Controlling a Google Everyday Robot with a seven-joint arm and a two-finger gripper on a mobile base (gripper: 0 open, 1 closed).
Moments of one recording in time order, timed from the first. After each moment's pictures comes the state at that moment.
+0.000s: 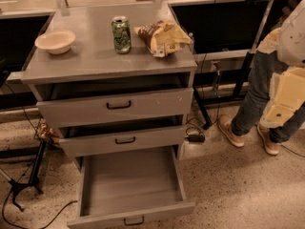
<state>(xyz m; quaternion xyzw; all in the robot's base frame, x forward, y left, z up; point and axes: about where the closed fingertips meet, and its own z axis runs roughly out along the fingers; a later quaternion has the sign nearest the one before) 0.438 -0.217 0.976 -0.60 0.78 -0.03 0.16</state>
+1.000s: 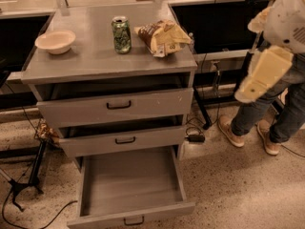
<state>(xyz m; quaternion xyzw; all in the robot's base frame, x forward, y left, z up) 0.479 -0.192 0.998 -0.57 0.78 -0.02 0.25</state>
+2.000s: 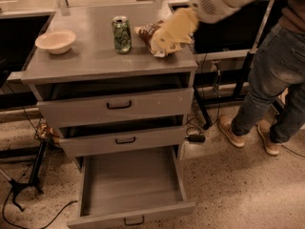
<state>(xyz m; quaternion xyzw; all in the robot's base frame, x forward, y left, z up) 0.590 -0.064 1.034 -0.46 0.78 0.06 0.42</state>
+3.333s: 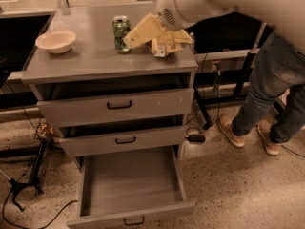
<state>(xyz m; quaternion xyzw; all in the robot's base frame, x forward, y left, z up) 0.645 -0.012 1.015 -0.41 0.77 0.07 0.48</state>
